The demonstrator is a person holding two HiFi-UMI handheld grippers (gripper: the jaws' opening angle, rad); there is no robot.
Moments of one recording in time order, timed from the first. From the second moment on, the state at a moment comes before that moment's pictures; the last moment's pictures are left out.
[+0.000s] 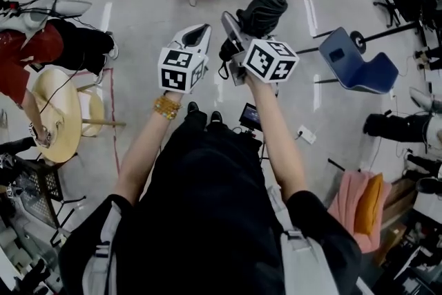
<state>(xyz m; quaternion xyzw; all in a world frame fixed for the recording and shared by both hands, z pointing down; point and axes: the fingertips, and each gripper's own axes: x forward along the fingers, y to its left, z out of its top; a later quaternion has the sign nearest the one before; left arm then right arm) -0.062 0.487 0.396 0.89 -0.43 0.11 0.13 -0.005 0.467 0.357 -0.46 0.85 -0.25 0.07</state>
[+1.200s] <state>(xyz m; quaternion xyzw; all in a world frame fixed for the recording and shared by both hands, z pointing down) -0.057 0.372 0.397 0.89 -0.42 0.12 0.14 0.003 0.346 0.369 -0.48 0.83 -0.28 0.08</state>
